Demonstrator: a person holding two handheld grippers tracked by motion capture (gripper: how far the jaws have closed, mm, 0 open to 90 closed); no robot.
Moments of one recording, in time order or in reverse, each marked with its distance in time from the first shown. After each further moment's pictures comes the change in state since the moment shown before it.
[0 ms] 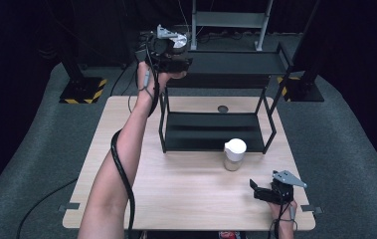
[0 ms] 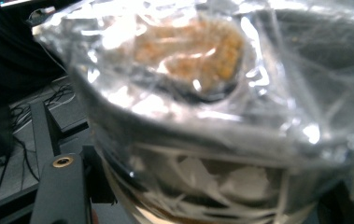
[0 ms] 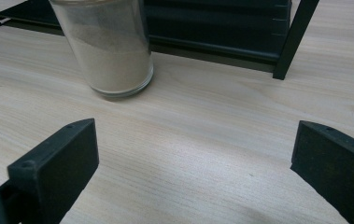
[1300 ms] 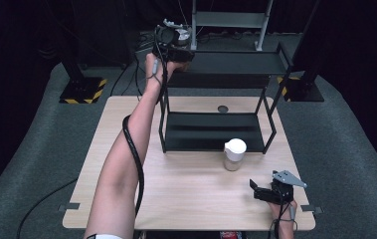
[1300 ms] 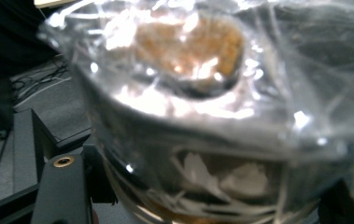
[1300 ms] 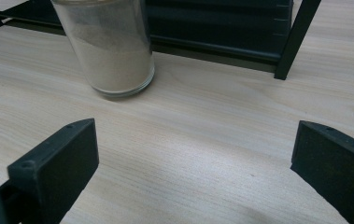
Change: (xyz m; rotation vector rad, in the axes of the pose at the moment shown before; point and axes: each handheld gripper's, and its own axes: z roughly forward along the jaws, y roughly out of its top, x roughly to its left) left arm 0.018 0.023 0.049 0.083 0.023 -0.080; right arm -0.001 0.000 0.000 0.002 0.004 -0.002
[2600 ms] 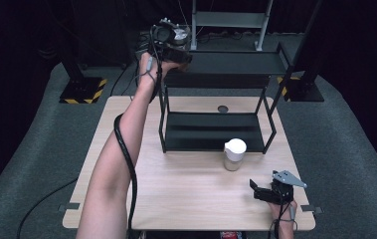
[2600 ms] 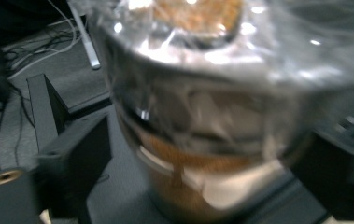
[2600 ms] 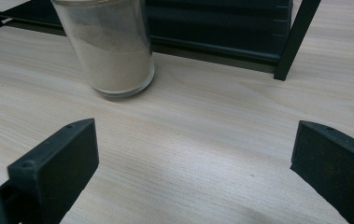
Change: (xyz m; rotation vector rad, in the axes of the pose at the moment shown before) left arm 0.008 0.021 -0.015 0.133 -0.010 -0.013; right arm 0.000 -0.001 0.000 -0.003 -0.001 -0.002
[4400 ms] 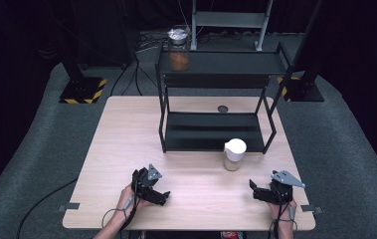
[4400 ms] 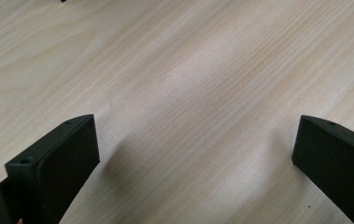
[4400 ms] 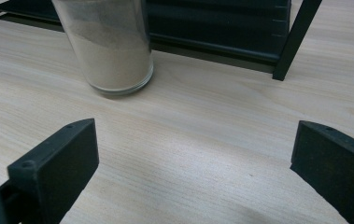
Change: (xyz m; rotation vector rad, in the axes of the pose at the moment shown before) left arm -0.047 -0.363 0.005 0.240 -0.130 0.147; right arm 0.005 0.001 0.001 0.008 -0.016 -0.018
